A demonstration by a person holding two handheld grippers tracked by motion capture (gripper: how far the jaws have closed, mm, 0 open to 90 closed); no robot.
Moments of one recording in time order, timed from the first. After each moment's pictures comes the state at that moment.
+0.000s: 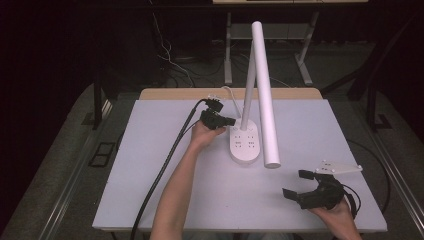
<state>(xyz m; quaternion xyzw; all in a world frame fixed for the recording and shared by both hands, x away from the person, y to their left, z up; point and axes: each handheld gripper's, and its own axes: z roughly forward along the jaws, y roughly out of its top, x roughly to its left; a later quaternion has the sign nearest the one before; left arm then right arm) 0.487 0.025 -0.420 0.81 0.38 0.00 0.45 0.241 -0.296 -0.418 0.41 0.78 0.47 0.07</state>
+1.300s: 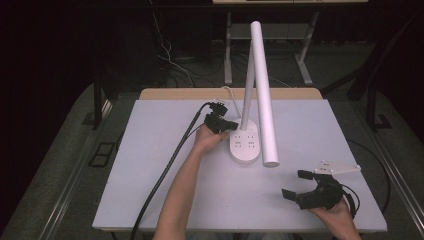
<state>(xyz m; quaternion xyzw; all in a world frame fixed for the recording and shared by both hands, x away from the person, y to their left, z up) 0.483 0.014 -0.429 0.82 0.38 0.00 0.42 0.241 -0.294 -0.419 0.41 0.78 0.47 0.07</state>
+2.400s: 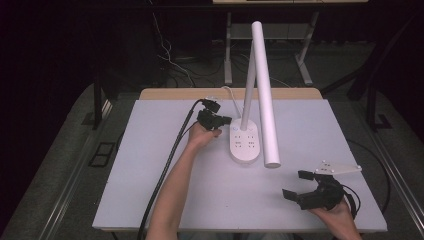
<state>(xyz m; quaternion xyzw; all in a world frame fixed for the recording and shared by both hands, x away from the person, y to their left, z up) 0.480 0.039 -0.412 0.82 0.37 0.05 0.44 0.241 -0.296 -0.420 0.41 0.78 0.47 0.06</state>
